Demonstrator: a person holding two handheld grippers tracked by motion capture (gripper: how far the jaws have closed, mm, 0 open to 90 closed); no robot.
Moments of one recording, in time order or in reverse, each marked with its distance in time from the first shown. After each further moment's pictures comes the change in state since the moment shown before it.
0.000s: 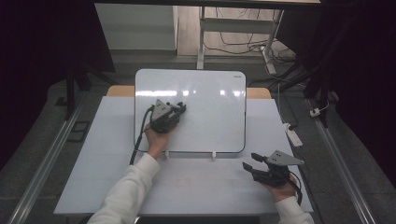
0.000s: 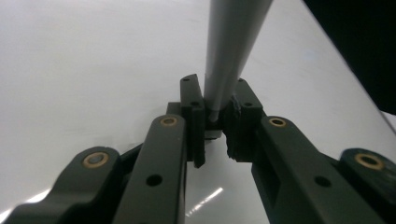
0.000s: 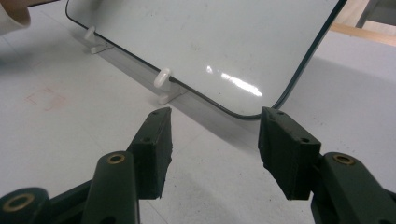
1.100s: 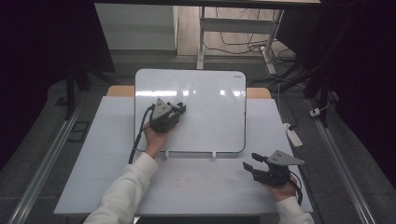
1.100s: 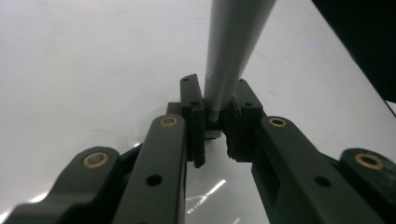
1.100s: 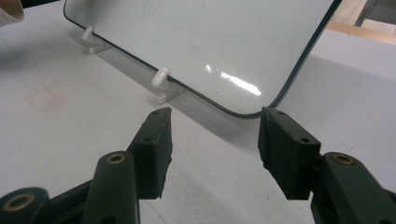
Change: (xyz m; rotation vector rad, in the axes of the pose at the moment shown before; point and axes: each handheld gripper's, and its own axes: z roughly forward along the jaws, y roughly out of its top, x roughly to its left) left arm 0.006 0.004 -0.003 0.030 0.001 0.036; right arm -0.001 -0.001 -0.001 0.002 -0.002 0.006
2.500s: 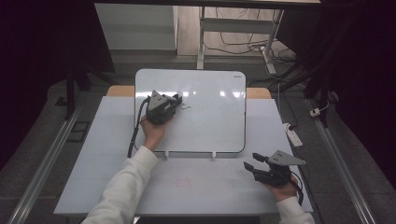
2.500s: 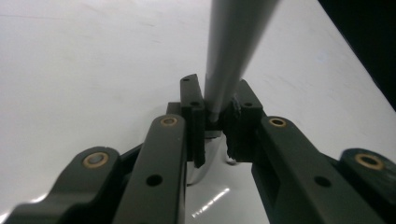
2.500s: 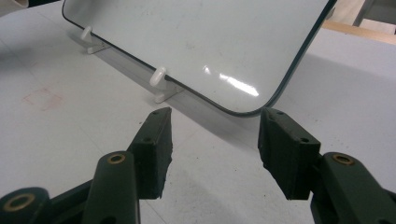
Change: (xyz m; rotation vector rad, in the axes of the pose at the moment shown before) left arm 0.013 0.015 0.007 -0.010 0.010 -0.038; right arm -0.001 0.000 -0.002 -0.004 -0.006 0.003
